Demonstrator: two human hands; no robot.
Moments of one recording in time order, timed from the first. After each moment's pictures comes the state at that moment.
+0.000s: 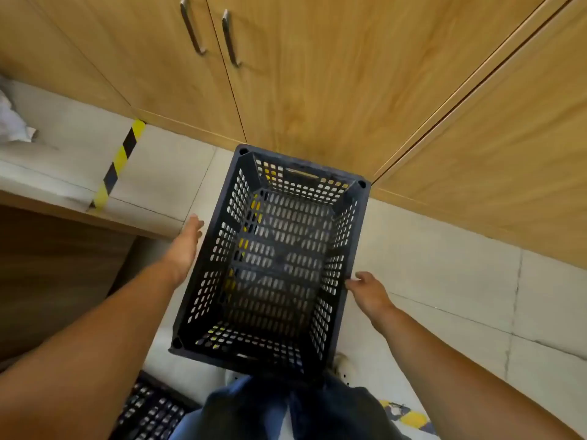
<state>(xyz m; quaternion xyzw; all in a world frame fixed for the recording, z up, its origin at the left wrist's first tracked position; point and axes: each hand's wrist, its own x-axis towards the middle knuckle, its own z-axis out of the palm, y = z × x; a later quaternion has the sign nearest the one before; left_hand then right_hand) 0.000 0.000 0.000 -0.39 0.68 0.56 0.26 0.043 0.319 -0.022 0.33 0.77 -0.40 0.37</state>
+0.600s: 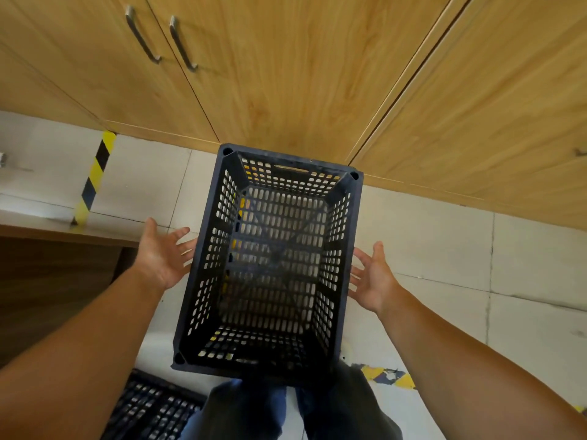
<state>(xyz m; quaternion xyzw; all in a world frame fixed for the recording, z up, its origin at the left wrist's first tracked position) -0.004 -0.003 0.014 -0.48 0.45 0.70 0.28 0.047 0.350 0.001 0.54 0.42 -0.68 0.27</state>
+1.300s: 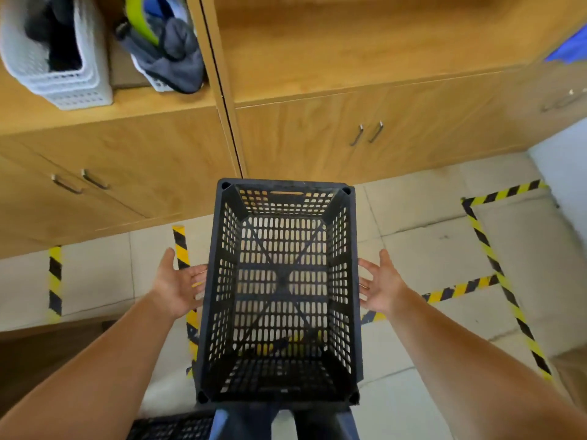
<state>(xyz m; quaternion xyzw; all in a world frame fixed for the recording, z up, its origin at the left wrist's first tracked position) 0.048 0.181 0.279 -0.38 0.52 0.60 0.46 0.214 0.504 0.288 0.63 0.30 -0.70 0.11</state>
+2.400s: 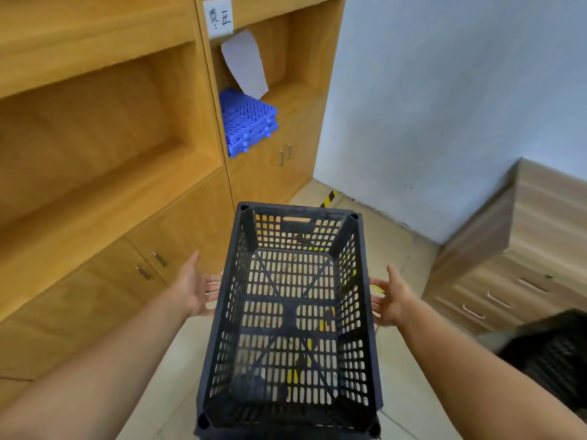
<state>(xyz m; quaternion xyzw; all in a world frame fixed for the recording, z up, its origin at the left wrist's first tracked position) 0.221 0.696 0.493 -0.04 0.66 0.41 0.62 0.556 0.812 0.498 0.68 0.17 -0.68 -0.20</state>
